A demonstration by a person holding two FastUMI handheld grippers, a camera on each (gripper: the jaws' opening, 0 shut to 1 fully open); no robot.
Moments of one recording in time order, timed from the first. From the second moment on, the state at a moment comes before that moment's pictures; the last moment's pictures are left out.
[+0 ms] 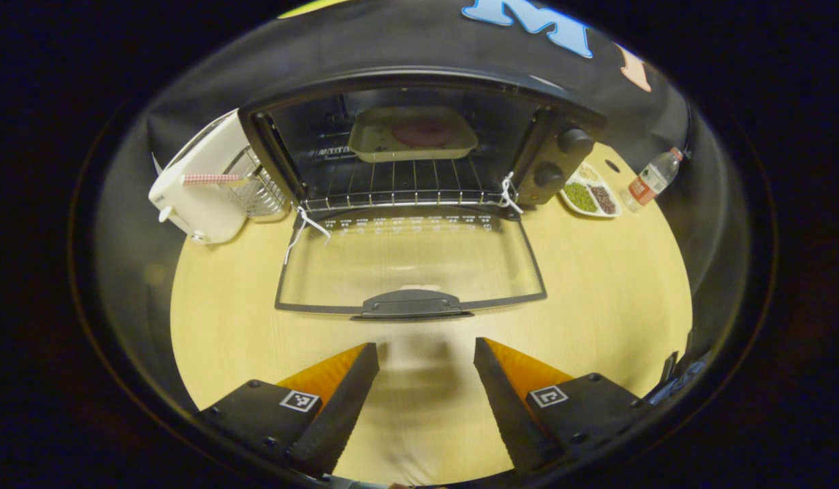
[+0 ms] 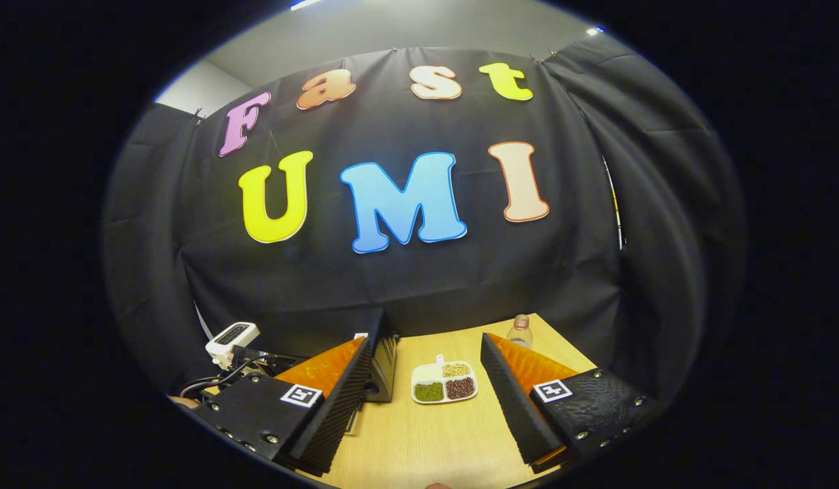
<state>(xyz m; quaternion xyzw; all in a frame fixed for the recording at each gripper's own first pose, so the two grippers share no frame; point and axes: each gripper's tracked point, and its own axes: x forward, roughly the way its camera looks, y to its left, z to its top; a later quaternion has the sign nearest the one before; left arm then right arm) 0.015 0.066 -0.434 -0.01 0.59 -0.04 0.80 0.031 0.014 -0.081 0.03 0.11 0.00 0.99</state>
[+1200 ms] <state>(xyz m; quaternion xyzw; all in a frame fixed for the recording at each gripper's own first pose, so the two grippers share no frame) 0.025 0.078 -0.471 0.00 0.62 -0.04 0.78 0.027 0.019 -0.096 0.02 0.13 -0.03 0.99</state>
